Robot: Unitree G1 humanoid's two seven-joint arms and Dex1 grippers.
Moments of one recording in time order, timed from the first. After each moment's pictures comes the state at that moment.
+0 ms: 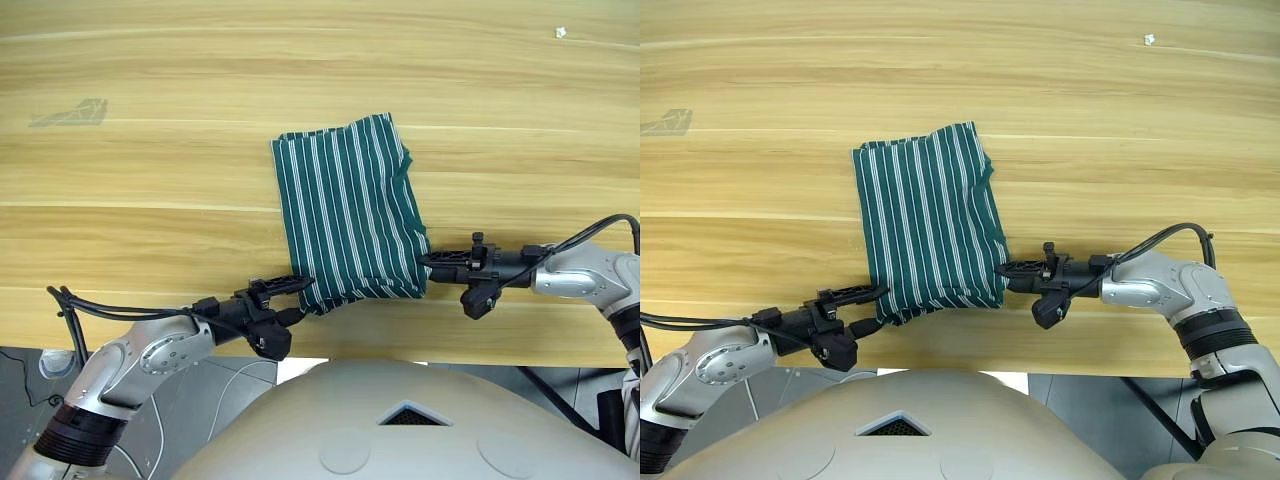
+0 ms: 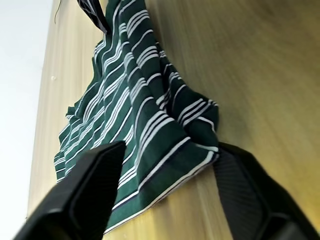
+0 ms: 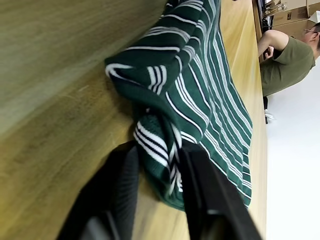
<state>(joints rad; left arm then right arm) 0.51 0.89 -0.23 -0.35 0.51 -0.59 -0.56 -0.11 -0.87 0.46 0.30 -0.64 -1.15 0.38</state>
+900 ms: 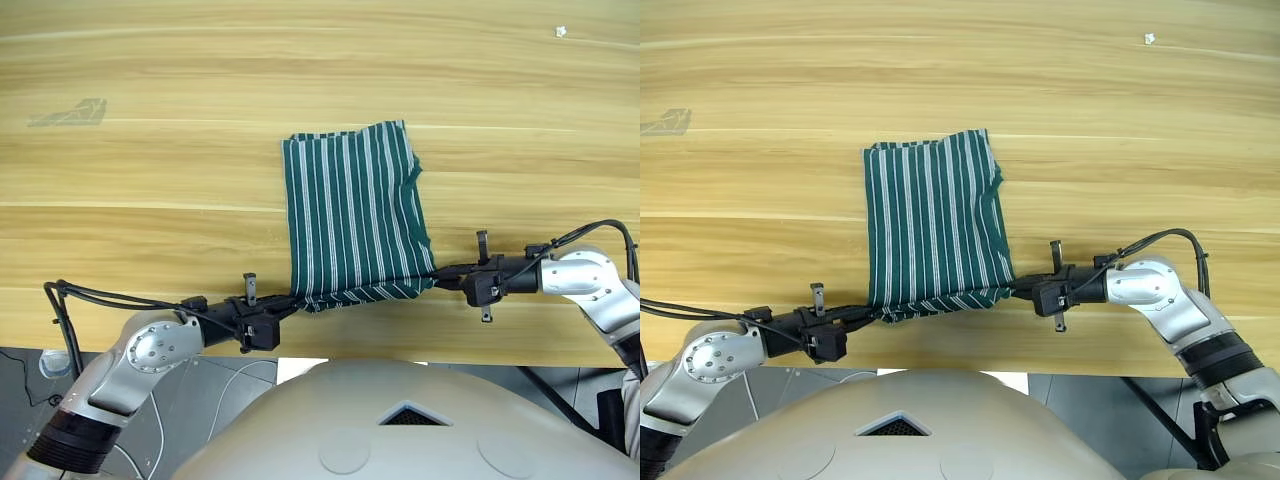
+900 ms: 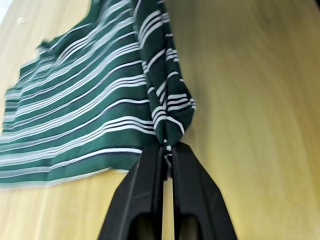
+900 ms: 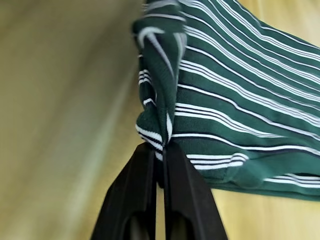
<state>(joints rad) 0.55 0.92 -0.17 -0.41 0.09 -0.35 -0.76 0.05 -0.99 0.52 -0.03 0.16 -0.47 1.03</state>
